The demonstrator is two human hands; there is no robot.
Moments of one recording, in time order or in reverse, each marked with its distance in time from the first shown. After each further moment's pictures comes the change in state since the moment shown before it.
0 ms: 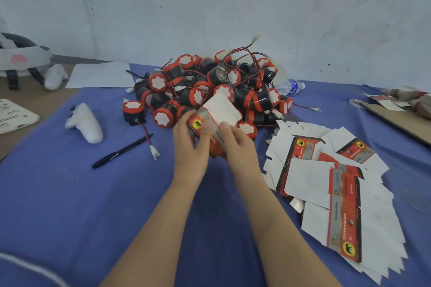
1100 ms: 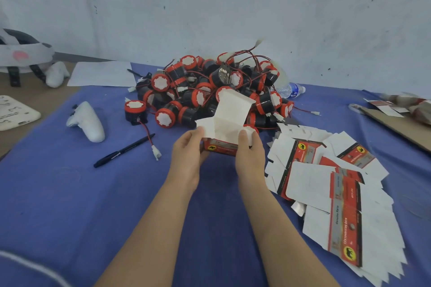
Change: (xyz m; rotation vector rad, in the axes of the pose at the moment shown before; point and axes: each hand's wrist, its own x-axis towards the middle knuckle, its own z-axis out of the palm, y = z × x) left_hand 0.006 -0.002 -0.003 -0.423 0.017 -0.412; right_hand 0.011 0.015 -0.005 -0.129 0.263 0.016
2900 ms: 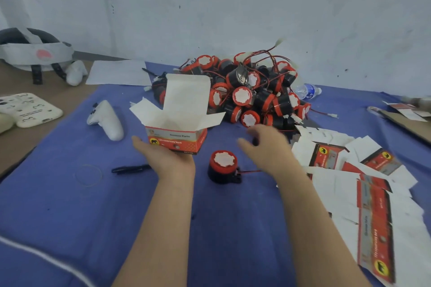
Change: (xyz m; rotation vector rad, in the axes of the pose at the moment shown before) left_hand 0.007 0.038 -0.032 -0.807 0.411 0.059; right_hand 0.003 -0.050 -0.015 -0.910 -0.336 -0.251
